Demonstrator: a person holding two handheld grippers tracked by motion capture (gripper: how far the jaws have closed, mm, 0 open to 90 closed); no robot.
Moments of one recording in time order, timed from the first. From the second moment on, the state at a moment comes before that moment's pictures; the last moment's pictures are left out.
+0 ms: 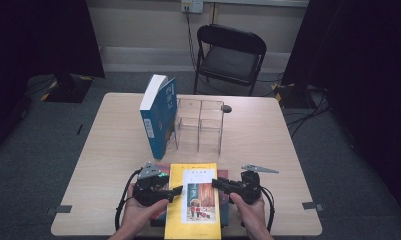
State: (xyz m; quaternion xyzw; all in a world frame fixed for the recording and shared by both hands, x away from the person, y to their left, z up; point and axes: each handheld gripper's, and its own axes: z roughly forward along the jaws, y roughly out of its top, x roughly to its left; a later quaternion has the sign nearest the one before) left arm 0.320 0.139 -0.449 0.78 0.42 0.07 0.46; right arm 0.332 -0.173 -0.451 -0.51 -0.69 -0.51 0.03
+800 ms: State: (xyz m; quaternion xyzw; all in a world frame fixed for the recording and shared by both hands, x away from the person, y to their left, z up) left arm 0.327 0.157 -0.450 0.76 0.45 0.02 0.48; right arm 0.338 -0.169 -0.455 -0.54 -0.66 -0.52 0.03
